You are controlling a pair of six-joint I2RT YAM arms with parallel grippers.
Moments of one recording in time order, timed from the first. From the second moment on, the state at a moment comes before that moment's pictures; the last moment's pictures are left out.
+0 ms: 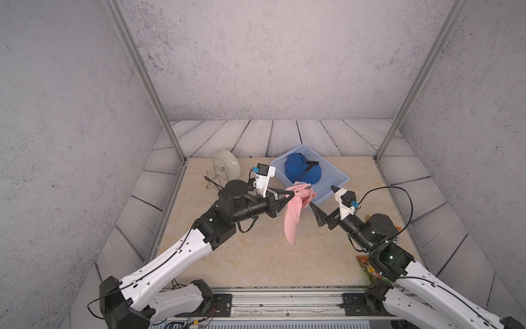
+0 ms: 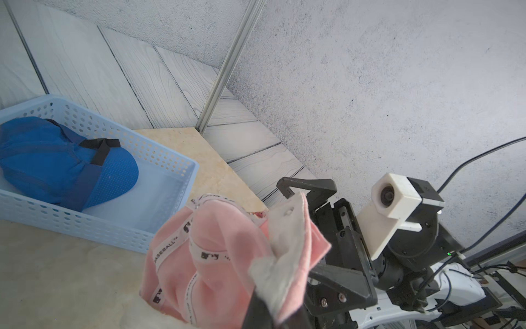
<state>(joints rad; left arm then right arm) -0.79 1.10 1.04 -0.02 0.37 -0.60 0.72 0.73 0.58 0.24 0.05 -0.13</state>
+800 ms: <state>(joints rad) -0.79 1.11 1.04 0.04 0.37 -0.66 0.72 0.95 0.64 0.33 0.14 -0.09</state>
